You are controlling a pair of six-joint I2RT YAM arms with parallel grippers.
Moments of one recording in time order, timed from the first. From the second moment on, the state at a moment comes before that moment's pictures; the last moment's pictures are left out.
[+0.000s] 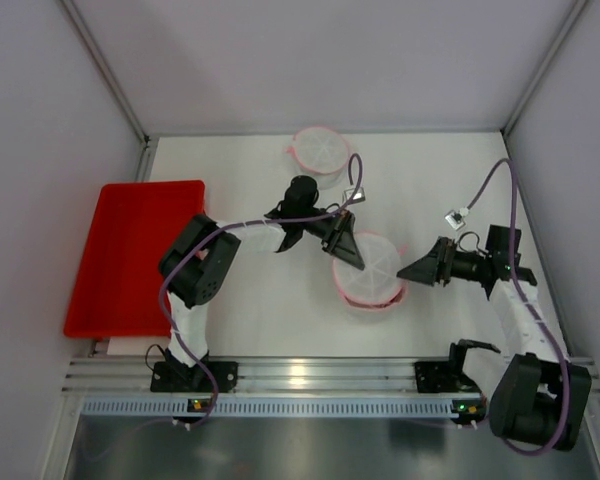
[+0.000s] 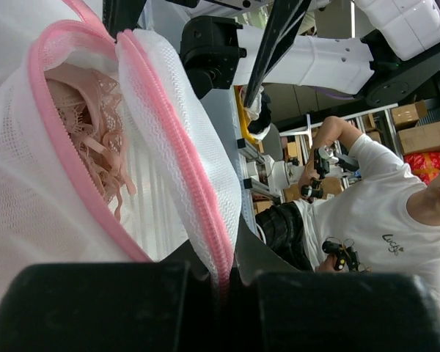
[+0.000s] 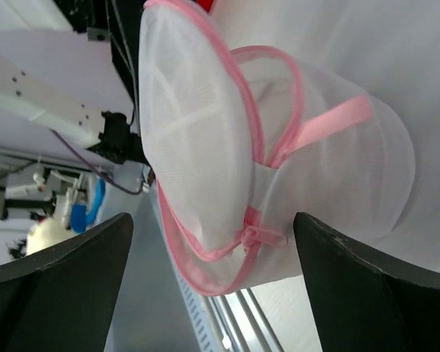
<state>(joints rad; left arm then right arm) -0.66 1.98 1.17 0.64 1.43 -0.99 -0.21 1.02 0.57 -0.55 -1.31 -0.03</state>
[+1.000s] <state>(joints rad) -0.68 2.07 1.32 0.64 1.48 -1.03 -0.03 1.42 0.89 -0.71 -1.29 -0.26</state>
